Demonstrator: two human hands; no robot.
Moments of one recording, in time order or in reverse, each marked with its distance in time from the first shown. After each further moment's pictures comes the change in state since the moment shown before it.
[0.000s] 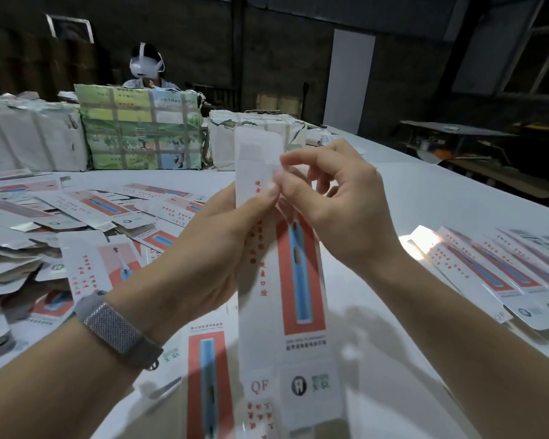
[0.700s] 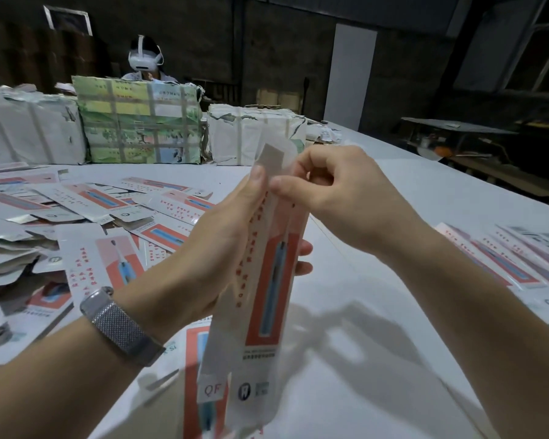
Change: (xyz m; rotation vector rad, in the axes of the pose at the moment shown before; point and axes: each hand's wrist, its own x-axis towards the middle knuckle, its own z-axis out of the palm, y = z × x) left_hand -0.010 -0.004 0.005 0.197 0.057 -0.089; right_hand 0.009 -0.012 -0.018 -0.069 -0.304 0.134
